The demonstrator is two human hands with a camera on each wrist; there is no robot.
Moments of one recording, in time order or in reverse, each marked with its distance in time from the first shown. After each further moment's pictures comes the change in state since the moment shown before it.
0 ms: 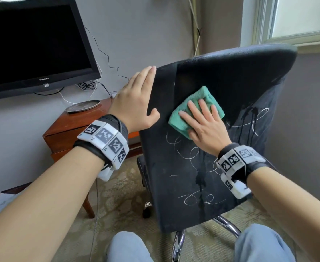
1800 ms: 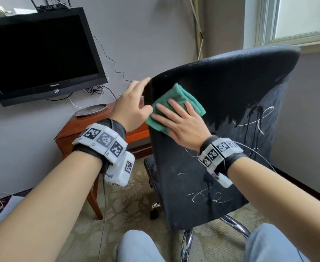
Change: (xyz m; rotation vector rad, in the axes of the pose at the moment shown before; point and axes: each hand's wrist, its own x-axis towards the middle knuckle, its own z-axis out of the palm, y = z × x) left_hand -0.015 -0.015 -0.019 -0.487 -0.047 -0.313; right_hand 0.049 -0.055 -0.017 0.042 0.043 -0.207
